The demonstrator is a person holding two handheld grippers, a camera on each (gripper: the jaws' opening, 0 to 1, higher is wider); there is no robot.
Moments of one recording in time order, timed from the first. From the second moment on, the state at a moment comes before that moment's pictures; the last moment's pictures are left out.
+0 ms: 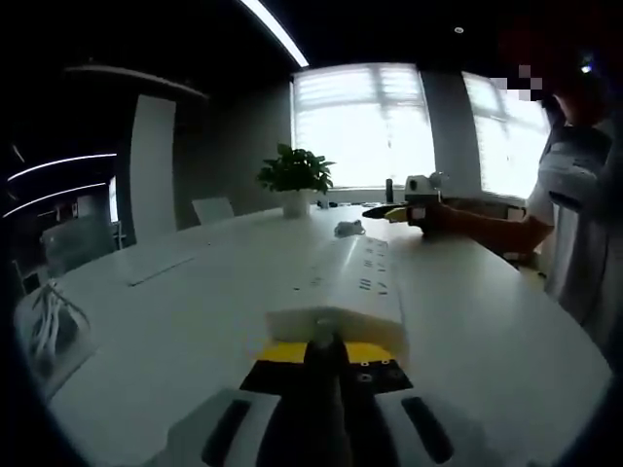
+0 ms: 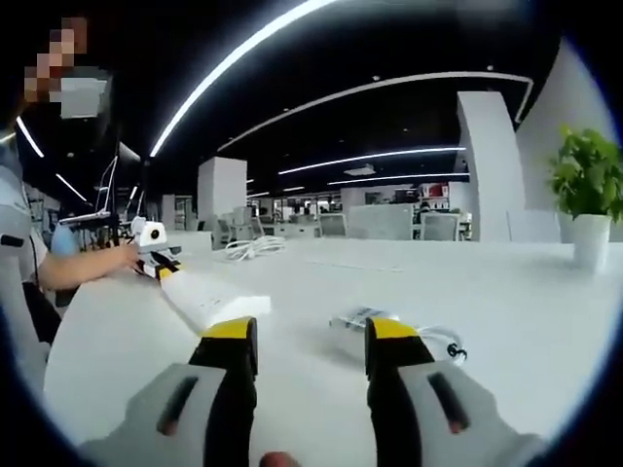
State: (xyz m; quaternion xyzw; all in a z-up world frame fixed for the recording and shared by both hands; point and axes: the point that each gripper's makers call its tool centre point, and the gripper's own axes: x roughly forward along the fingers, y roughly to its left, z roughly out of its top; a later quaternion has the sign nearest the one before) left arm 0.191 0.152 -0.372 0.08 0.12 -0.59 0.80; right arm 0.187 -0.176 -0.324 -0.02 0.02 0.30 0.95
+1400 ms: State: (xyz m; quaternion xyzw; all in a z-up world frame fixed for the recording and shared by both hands) left arm 0.191 0.150 -0.372 0.08 0.12 -0.59 0.80; right arm 0.206 -0.191 -0.328 -0.05 0.02 0.31 0.95
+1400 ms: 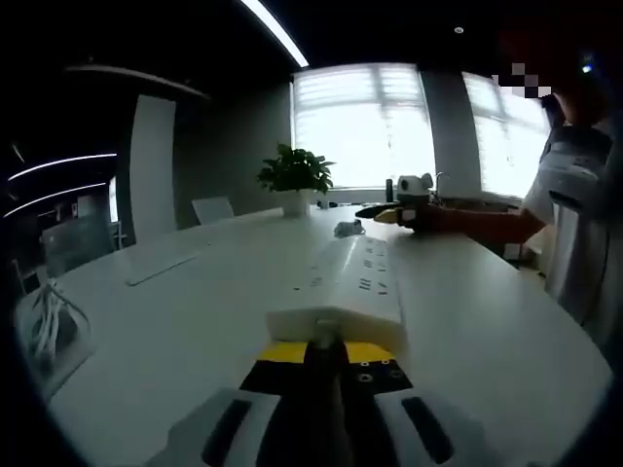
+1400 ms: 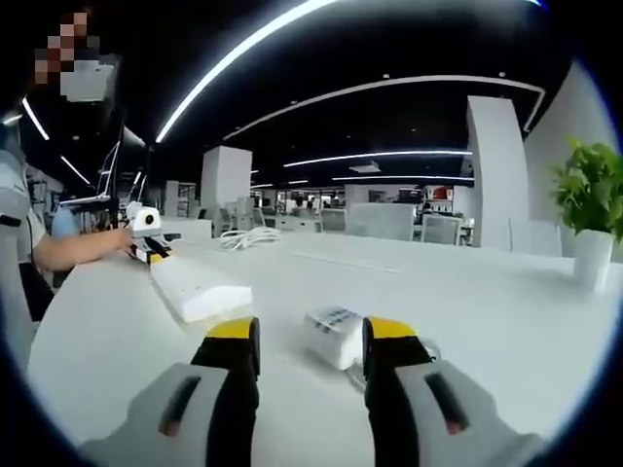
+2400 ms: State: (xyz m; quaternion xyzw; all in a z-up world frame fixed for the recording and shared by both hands) left arm 0.192 0.147 -0.372 0.08 0.12 -0.59 0.80; right arm 0.219 -0.197 -0.336 -0.08 0.04 0.31 0.95
